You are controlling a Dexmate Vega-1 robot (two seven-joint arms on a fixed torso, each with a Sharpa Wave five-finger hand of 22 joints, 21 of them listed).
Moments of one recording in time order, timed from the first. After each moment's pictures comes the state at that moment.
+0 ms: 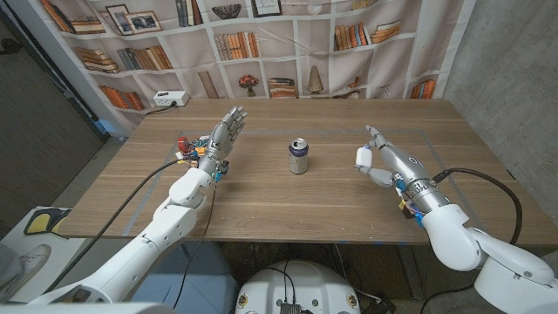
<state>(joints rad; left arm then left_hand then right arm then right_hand) 0.96 0.53 0.37 -1.45 -0.60 -0.43 -0.04 0.25 0.05 0.39 -0.13 0.18 0.13 -0.07 0.20 0.18 0.22 -0.04 0.25 0.20 -0.01 -0.04 0.18 0.17 0.04 0.00 0.19 0.17 -1.66 -1.02 -0.10 -2.40 -0.31 -0.35 -0.44 1.13 0.14 0.25 -0.16 0.23 -0.17 0.01 0.21 0.20 0.25 0.00 0.67 0.49 0.06 -0.04 0.23 0.22 0.17 0.13 0.20 0.16</state>
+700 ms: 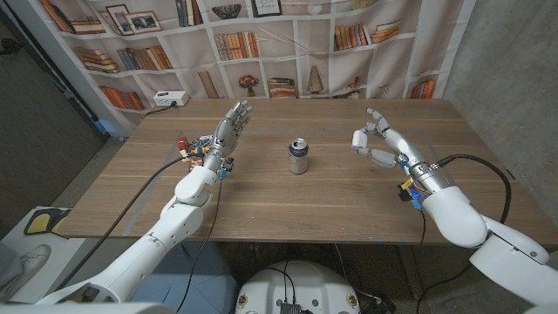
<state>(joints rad) 0.95 0.50 0.38 -1.45 -0.60 -0.47 -0.05 0.25 0.05 0.39 -0.13 0.18 0.14 -0.08 0.20 0.18 0.22 -0.04 0.25 0.20 0.00 -0.05 0.18 0.17 0.04 0.00 0.19 0.17 -1.56 -0.86 -0.03 -2.28 -0.10 -0.03 -0.30 1.14 0.13 0.25 -0.16 0.23 -0.16 0.01 0.22 0.20 0.25 0.01 0.69 0.50 0.07 -0.04 0.23 0.22 0.17 0.13 0.19 0.16</state>
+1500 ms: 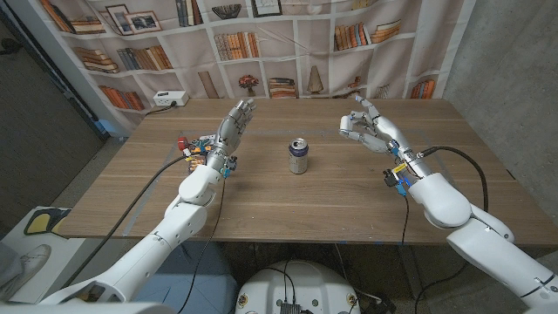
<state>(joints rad) 0.94 0.49 0.39 -1.44 -0.56 -0.50 -0.04 0.29 0.09 0.41 -0.15 0.18 0.29 -0.09 0.22 0.18 0.29 -0.04 0.26 0.20 0.02 -0.06 0.18 0.17 0.06 0.01 0.19 0.17 -1.36 -0.75 -0.14 -2.11 0.11 0.18 -0.19 1.13 0.13 0.25 -0.16 0.23 -0.15 -0.01 0.22 0.20 0.26 0.01 0.70 0.50 0.09 -0.03 0.23 0.22 0.18 0.14 0.19 0.16</state>
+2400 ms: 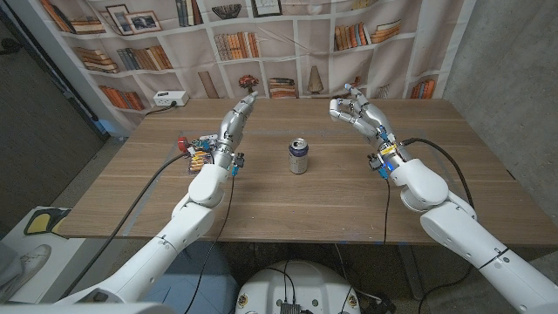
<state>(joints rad) 0.98 0.46 0.40 -1.55 -0.34 -0.50 0.19 0.44 0.13 0.48 -0.17 0.18 0.39 -0.13 0.20 0.18 0.16 -0.02 0.20 0.20 0.01 -0.06 0.18 0.17 0.08 0.00 0.19 0.17 -1.17 -0.66 -0.28 -1.96 0.38 0.28 -0.08 1.13 0.13 0.25 -0.16 0.23 -0.14 -0.01 0.22 0.20 0.25 0.01 0.70 0.50 0.09 -0.04 0.23 0.22 0.18 0.14 0.19 0.16</state>
